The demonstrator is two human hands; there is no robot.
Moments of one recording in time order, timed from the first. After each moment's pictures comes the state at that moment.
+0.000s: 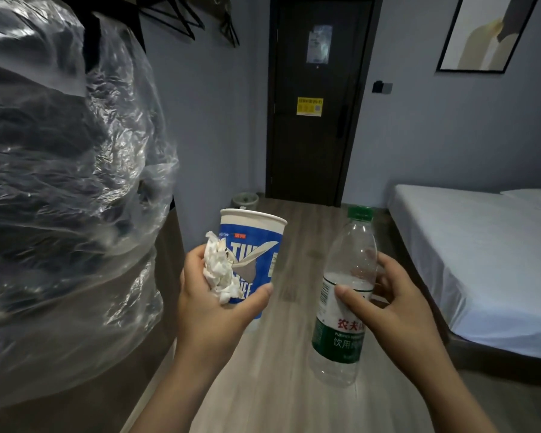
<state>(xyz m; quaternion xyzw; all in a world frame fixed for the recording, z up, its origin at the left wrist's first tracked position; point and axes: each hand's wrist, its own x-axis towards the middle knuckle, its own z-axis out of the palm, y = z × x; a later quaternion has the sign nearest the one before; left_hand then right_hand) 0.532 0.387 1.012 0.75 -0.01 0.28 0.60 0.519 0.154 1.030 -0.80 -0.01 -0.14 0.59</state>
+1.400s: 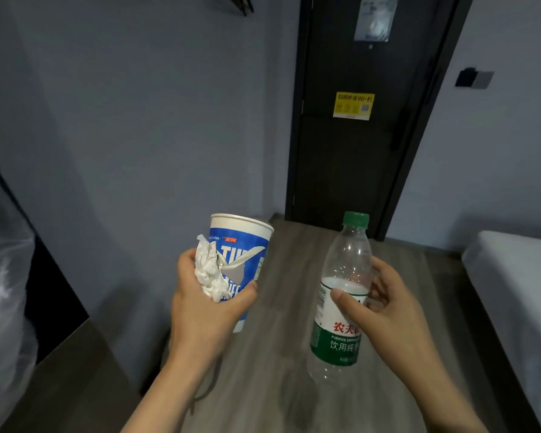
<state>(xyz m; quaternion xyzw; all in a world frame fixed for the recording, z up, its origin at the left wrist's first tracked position) 1.289 0.354 1.006 0.77 0.10 0.28 0.56 1.307 0.119 1.003 -0.79 -0.04 -0.09 0.61</state>
